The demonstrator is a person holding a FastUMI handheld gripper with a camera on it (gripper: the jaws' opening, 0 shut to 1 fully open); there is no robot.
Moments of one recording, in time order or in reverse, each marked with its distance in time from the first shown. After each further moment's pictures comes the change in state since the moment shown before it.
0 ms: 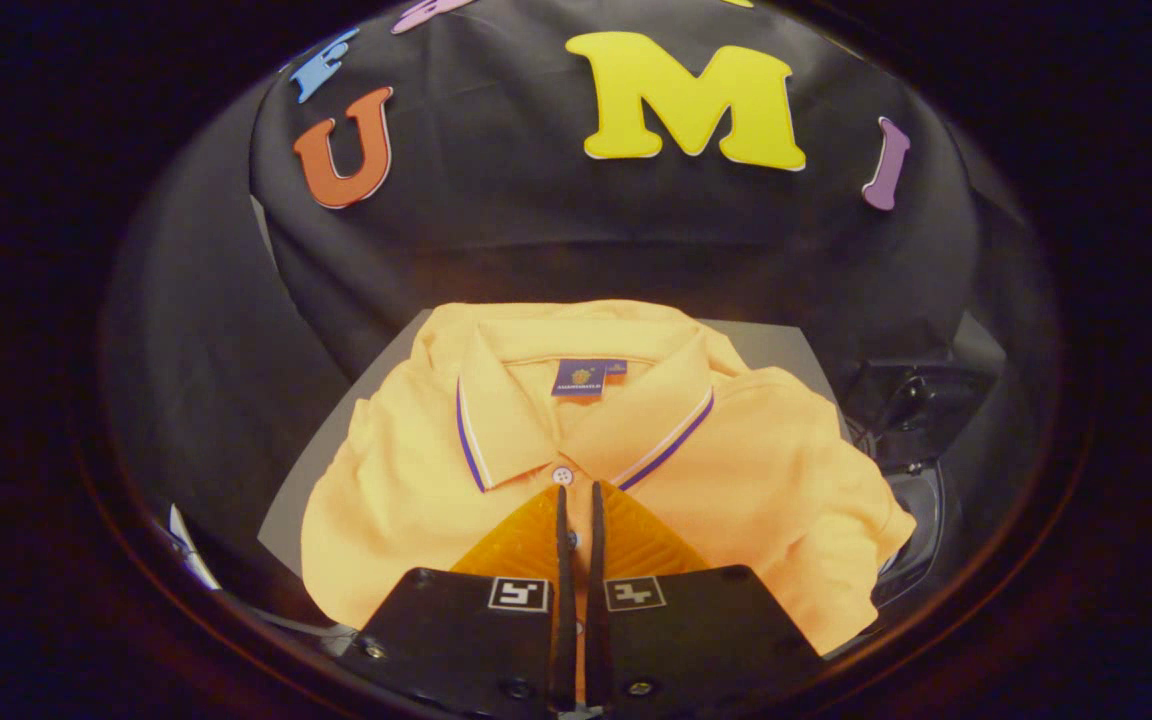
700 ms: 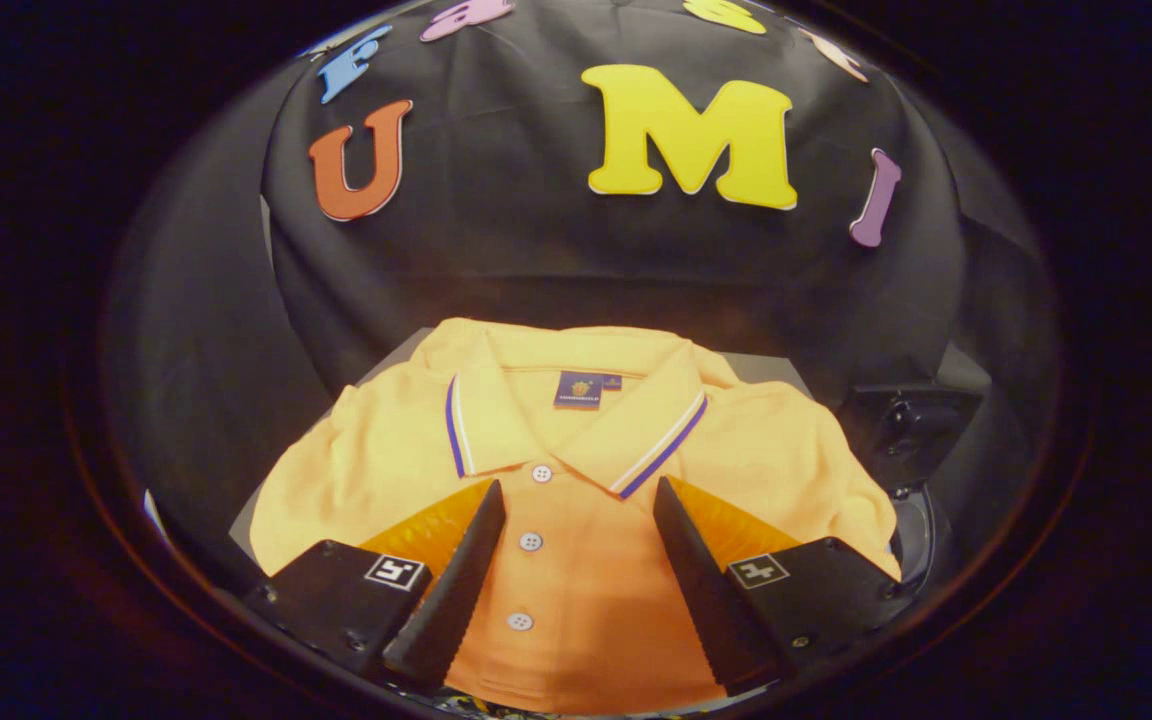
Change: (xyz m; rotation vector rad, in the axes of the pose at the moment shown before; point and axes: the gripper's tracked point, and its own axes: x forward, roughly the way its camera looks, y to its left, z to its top) arm 0.005 0.004 -0.005 -0.067 -0.125 -0.087
